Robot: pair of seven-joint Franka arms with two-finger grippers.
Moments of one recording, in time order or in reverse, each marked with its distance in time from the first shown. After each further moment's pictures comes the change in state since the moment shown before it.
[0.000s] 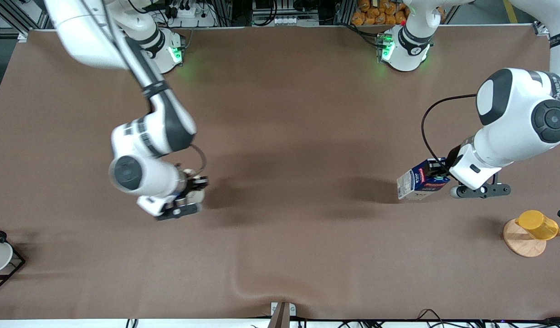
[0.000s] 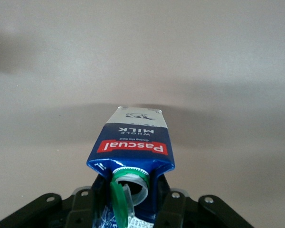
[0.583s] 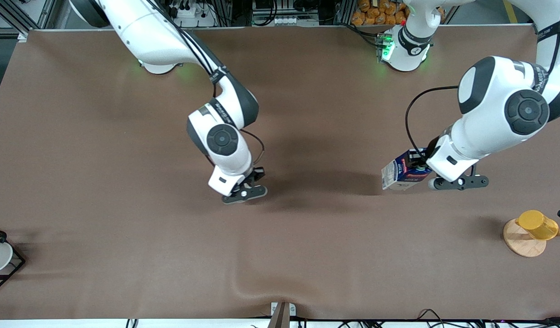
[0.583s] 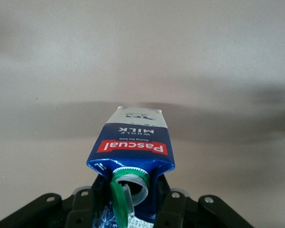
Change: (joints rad) left arm -0.029 -0.004 -0.075 0.028 0.000 -0.069 -0.117; right arm 0.210 0.126 -0.002 0.082 -0.101 0.204 0.235
